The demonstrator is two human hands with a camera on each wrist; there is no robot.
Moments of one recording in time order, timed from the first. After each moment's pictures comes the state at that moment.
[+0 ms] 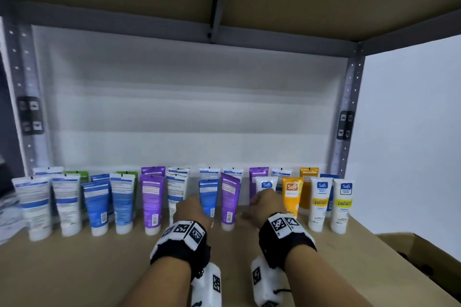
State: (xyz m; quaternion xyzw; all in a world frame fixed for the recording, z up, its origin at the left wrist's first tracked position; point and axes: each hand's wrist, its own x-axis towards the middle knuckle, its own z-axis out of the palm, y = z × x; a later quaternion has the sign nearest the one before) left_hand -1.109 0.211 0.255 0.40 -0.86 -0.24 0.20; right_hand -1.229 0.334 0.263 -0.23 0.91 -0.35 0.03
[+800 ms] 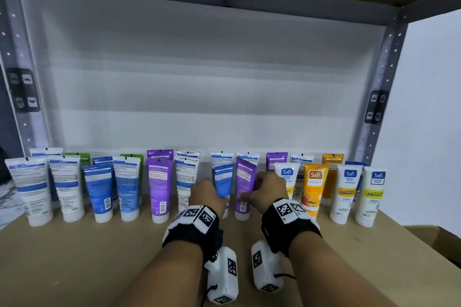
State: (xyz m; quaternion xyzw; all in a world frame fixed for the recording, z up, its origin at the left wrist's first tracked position) left_hand -1.143 0.181 0.228 0.37 -0.84 -0.30 0.27; right_hand -1.232 0.295 0.250 -0.30 0.87 -0.39 0.01
